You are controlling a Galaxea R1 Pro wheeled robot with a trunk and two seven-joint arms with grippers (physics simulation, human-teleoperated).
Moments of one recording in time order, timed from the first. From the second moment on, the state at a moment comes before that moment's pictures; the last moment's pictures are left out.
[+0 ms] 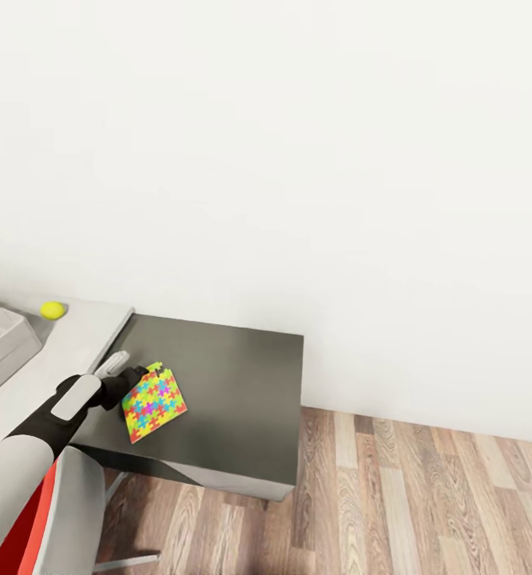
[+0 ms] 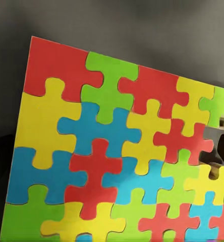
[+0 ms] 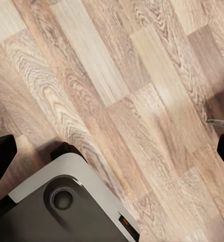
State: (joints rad) left arm -0.87 0.33 -0.23 -0.59 1.22 0.45 0.31; right arm 0.04 -0.12 -0.26 -0.90 -0.48 0.17 -0.16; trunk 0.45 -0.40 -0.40
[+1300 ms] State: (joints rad) left arm -0.87 0.33 -0.24 -0.59 1.21 0.45 0.31; right arm 0.04 -0.12 -0.26 -0.91 -0.48 0.17 -0.16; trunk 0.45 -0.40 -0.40
